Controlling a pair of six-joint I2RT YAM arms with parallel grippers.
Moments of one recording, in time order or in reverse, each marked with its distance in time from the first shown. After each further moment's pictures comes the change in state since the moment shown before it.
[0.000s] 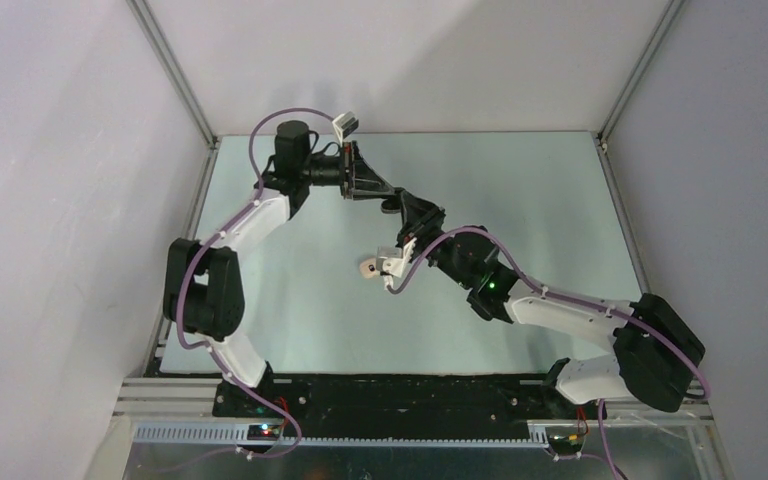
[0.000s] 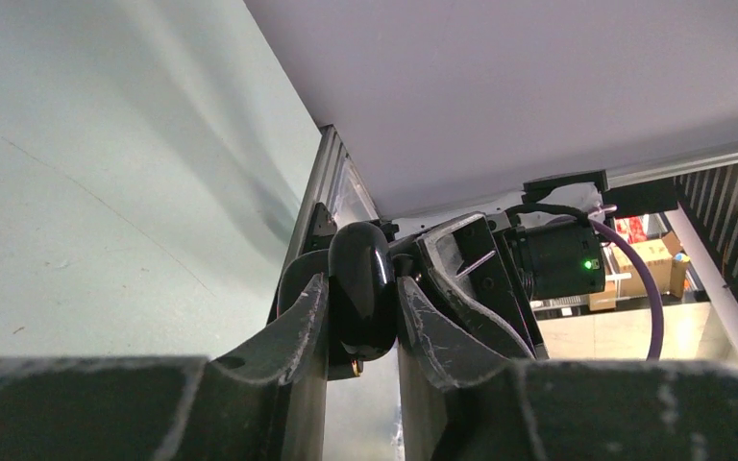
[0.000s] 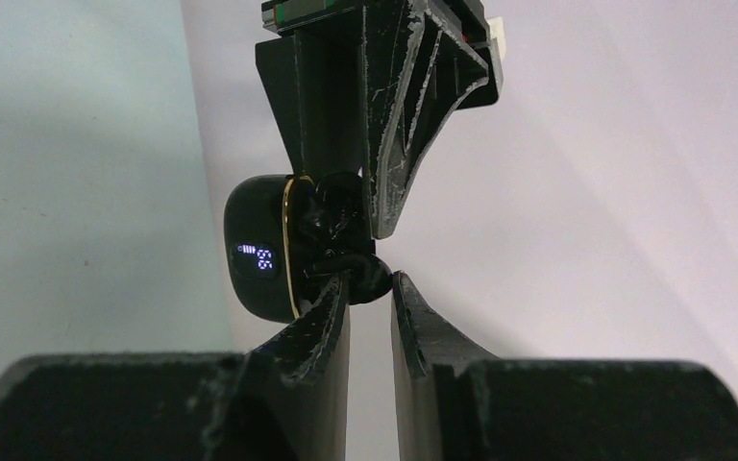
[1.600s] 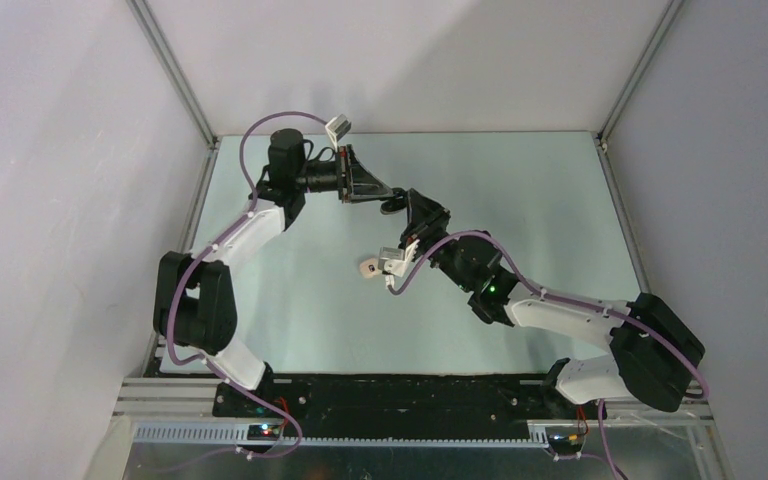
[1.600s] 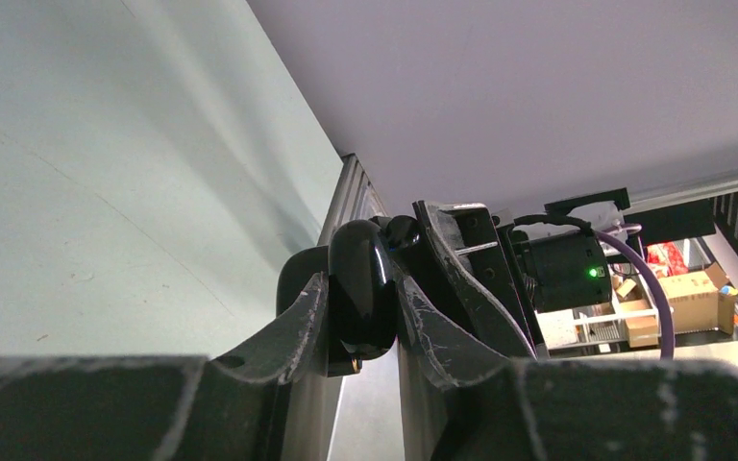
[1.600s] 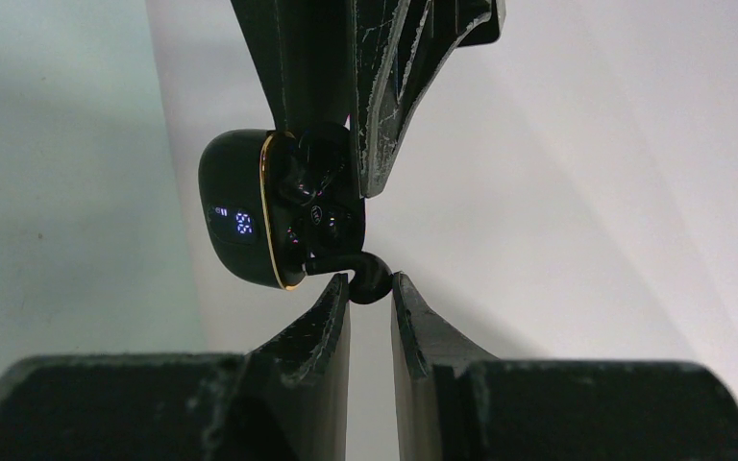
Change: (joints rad) left arm -0.005 -0.094 -0.108 0.066 -0.096 0.003; right arm -0.004 -0.004 -0.045 0.076 0.063 -0.068
